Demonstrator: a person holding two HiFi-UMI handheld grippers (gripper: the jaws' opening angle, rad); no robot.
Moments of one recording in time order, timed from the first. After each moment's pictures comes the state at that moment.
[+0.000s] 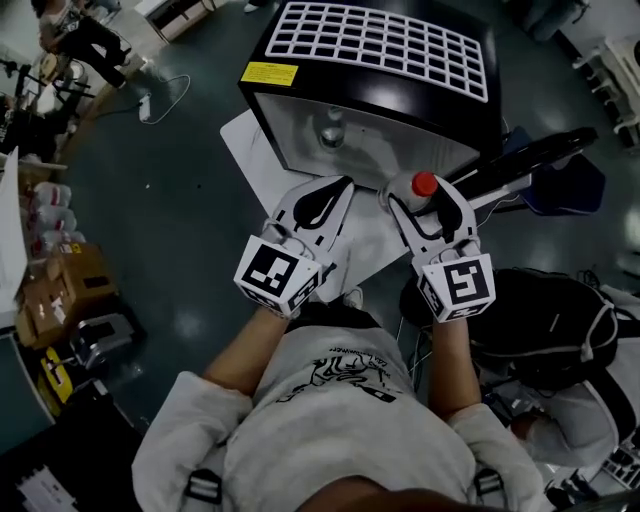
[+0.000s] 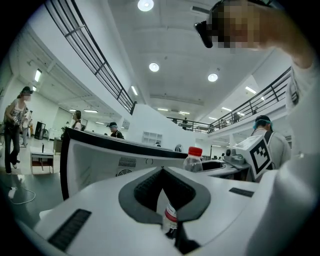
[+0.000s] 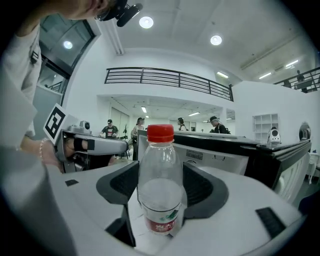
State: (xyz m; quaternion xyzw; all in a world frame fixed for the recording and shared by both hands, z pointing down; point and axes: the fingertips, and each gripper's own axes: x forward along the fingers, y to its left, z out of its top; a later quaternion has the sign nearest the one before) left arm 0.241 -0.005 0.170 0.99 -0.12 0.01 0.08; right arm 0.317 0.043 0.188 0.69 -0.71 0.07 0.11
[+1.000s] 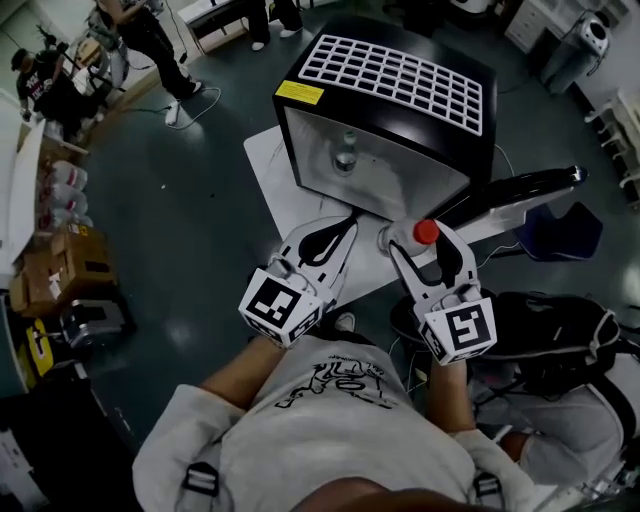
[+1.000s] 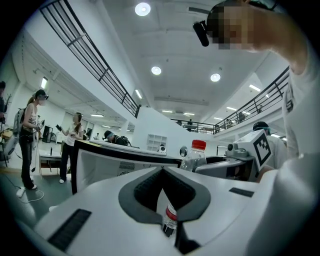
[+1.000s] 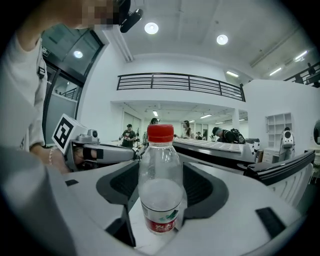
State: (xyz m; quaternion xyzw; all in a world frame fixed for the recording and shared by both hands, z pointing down) left arm 0.212 0.053 0.137 0.98 -0.16 0.00 0.07; right arm 0.280 0.100 0.142 0.63 -0.77 0.05 0.11
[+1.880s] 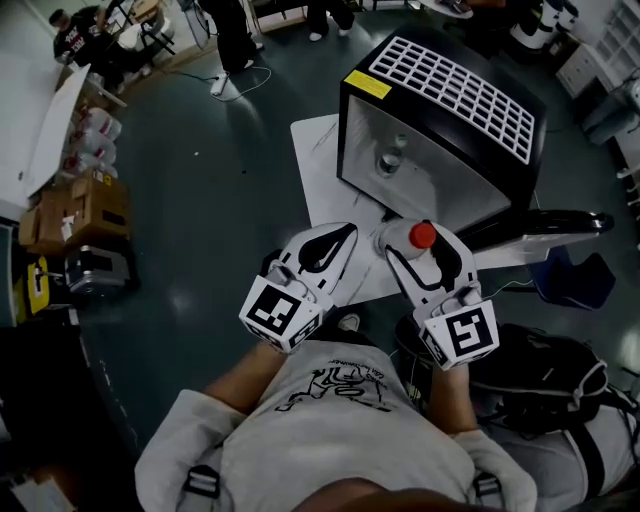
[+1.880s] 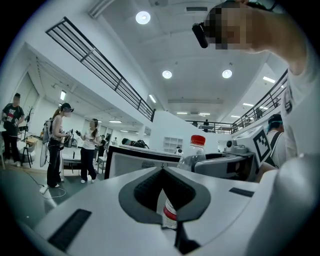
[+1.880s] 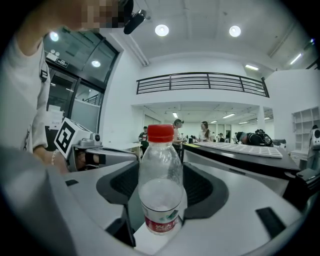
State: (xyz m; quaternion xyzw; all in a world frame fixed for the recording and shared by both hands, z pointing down) left arm 0.136 0.057 0.139 0.96 -0.26 -0.01 0.07; right arm 0.204 0.086 0.135 0.52 -0.85 0.04 0.11
